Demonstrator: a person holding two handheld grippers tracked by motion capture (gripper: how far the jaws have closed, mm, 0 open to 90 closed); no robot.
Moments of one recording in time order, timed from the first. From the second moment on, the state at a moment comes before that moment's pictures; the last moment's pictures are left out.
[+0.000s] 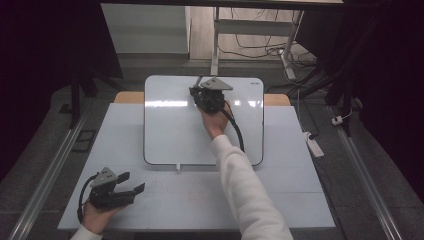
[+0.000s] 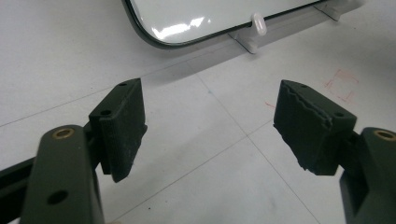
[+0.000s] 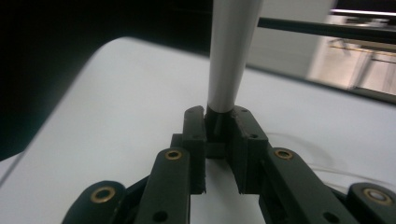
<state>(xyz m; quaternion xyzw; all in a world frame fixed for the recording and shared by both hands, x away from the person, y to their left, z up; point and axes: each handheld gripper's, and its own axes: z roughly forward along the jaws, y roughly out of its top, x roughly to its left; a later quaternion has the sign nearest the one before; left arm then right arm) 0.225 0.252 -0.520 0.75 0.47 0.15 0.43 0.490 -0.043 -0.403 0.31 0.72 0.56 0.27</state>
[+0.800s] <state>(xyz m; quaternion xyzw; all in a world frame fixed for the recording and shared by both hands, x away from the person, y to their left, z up) 0.226 0.252 -0.519 0.75 0.47 0.15 0.43 0.490 -0.053 -0.400 0.32 0.72 0.54 0.29</state>
